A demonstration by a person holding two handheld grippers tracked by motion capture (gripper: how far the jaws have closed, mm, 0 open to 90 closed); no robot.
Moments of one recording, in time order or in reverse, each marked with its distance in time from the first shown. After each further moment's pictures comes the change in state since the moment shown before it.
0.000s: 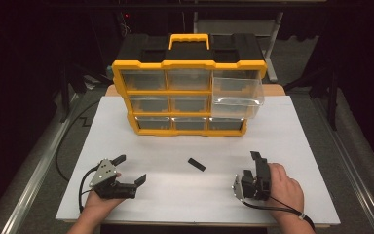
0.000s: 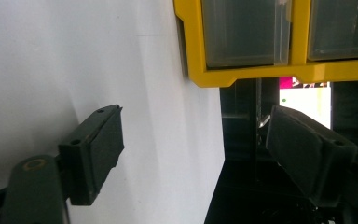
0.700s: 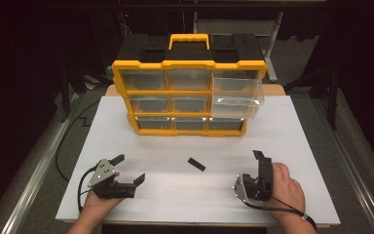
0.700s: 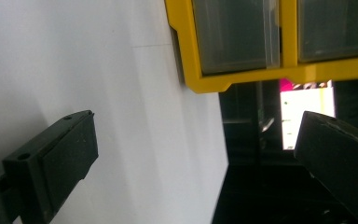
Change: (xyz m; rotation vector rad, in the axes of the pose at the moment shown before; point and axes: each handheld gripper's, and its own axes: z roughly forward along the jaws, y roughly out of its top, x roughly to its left) left arm 0.002 0.000 -0.002 -0.002 0.014 -0.014; right arm -0.004 -0.003 -0.004 -0.031 0.010 0.078
